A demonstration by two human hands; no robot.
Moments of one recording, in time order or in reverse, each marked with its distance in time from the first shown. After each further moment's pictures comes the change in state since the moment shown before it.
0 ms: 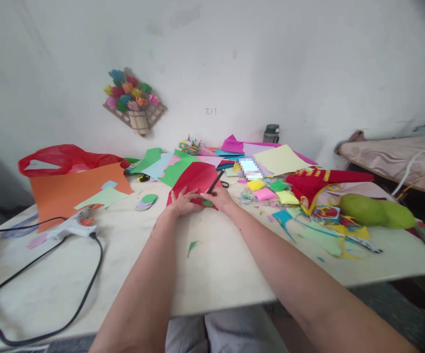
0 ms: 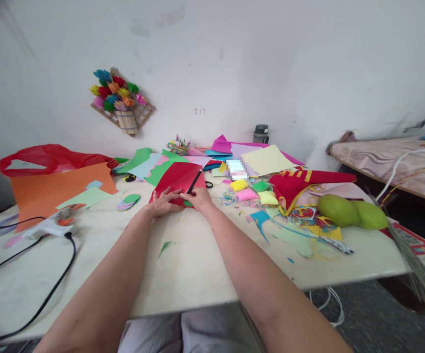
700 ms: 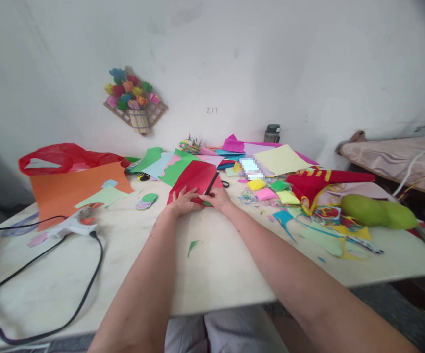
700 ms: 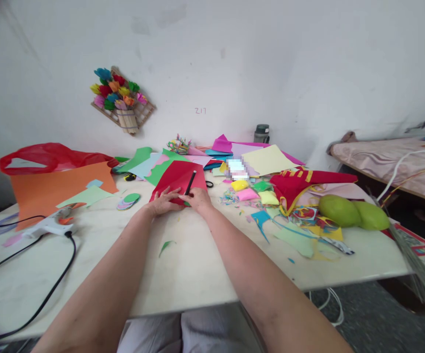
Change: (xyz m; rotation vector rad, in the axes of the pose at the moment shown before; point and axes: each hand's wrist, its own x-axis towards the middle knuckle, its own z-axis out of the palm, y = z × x) left_hand 0.004 -0.004 0.002 0.025 -0.020 -0.027; right_hand 0.000 0.000 0.004 -0.158 0.001 -0.047
